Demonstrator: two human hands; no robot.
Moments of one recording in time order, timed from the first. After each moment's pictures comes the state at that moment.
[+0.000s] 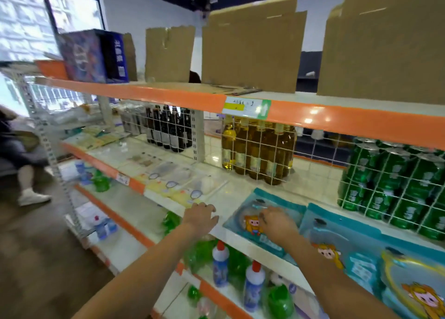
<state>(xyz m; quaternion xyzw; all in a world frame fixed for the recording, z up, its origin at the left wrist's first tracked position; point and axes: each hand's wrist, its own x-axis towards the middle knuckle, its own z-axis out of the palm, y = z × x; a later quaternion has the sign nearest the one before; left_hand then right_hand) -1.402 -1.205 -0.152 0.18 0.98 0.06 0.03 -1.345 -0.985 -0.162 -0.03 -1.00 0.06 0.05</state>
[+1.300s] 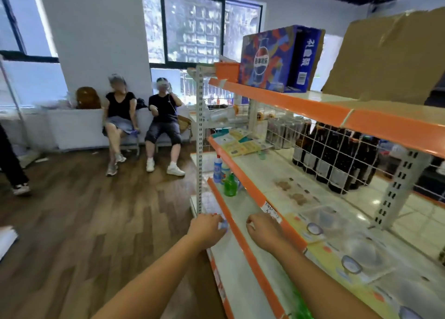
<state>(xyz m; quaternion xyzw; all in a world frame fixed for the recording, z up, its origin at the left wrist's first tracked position) -1.559 -1.606 -0.161 -0.11 0.99 0.11 0.02 -1.635 -1.438 -0.171 0.29 -0.95 0.13 0.04</state>
